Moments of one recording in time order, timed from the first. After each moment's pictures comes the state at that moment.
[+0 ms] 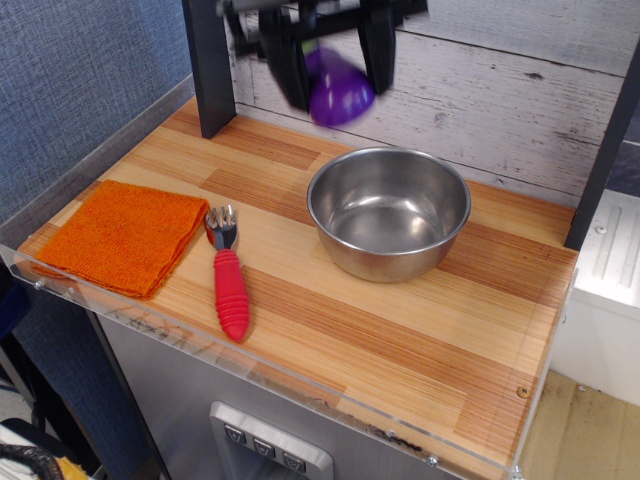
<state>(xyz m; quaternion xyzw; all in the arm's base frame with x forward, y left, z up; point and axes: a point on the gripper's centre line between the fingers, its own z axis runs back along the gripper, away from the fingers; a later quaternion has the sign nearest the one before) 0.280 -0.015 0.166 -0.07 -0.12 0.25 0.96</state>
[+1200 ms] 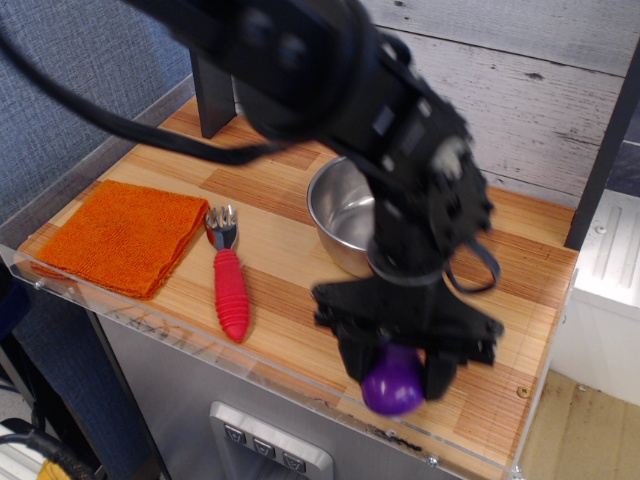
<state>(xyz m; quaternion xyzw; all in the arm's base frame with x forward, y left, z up) 0.231 -0.090 0.025 -0.01 -0.05 0.09 0.99</state>
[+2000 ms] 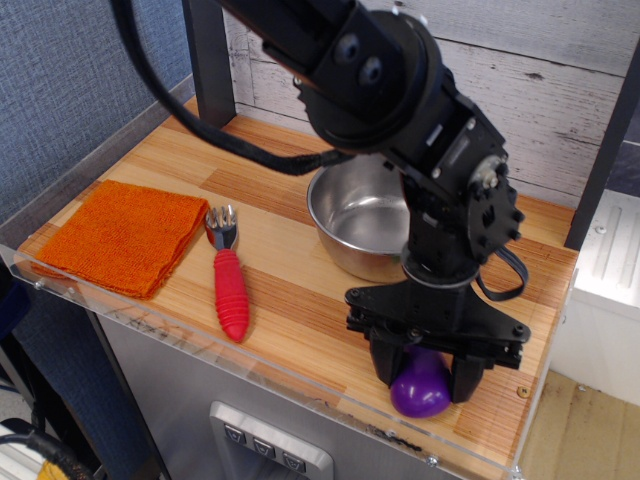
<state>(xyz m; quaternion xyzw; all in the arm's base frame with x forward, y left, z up) 0.247 -0.095 0.015 -0.02 -0.04 0.10 0.99</state>
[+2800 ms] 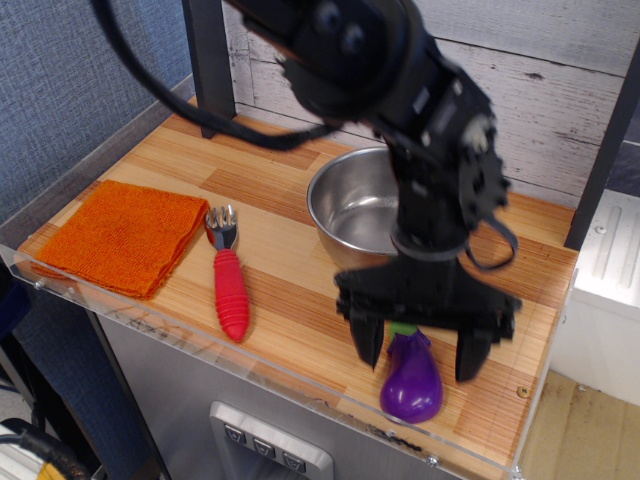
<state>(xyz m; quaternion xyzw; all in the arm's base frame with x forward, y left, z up) 0.254 -0.086 0.035 -0.03 -0.04 0.14 0.99</state>
